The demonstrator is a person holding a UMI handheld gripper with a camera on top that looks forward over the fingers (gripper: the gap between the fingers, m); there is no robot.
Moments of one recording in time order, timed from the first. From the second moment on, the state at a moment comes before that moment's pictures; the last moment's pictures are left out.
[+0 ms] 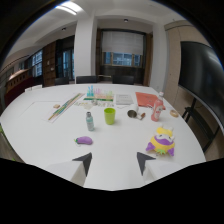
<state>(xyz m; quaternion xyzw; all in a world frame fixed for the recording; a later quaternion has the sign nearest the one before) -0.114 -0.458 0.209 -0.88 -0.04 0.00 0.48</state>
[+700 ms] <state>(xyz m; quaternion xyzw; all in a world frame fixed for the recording) 0.069 -0.455 0.168 -0.89 0.00 -0.08 0.44</state>
